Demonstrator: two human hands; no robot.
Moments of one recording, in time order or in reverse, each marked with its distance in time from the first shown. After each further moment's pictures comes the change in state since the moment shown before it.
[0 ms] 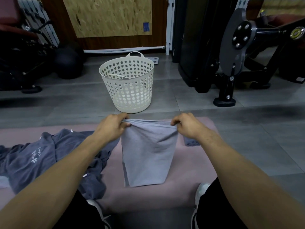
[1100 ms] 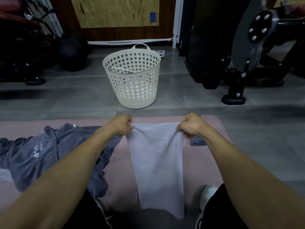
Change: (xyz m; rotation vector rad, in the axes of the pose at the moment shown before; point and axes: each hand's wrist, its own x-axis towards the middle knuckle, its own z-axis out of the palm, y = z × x) left_hand 0.041 -0.014 0.027 -0.207 -0.374 -0.272; right_hand 0.036 0.000 0.014 0.406 -0.140 0.391
